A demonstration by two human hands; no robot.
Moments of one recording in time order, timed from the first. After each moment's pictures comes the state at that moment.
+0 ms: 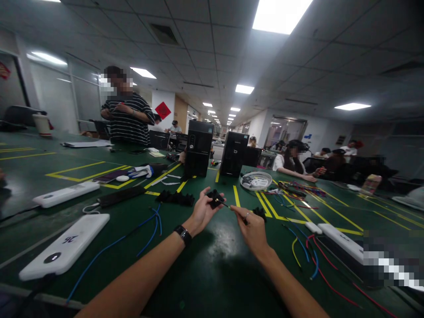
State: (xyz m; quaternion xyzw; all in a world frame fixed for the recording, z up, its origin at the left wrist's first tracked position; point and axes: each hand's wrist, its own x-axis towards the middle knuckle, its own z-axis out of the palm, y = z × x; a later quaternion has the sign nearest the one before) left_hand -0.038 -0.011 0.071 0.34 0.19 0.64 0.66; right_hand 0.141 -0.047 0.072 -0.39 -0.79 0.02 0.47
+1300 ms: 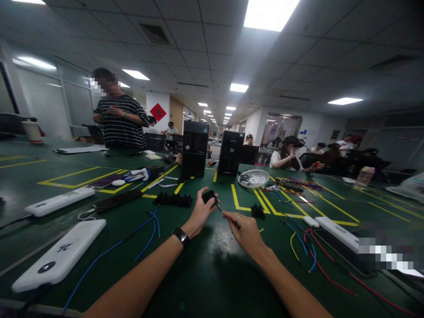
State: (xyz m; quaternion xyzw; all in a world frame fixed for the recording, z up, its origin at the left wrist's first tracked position) left_hand -0.035 -0.012 0.059 0.42 0.25 0.66 0.57; right_hand 0.136 -0.053 0.063 -0.34 -0.84 0.00 0.41
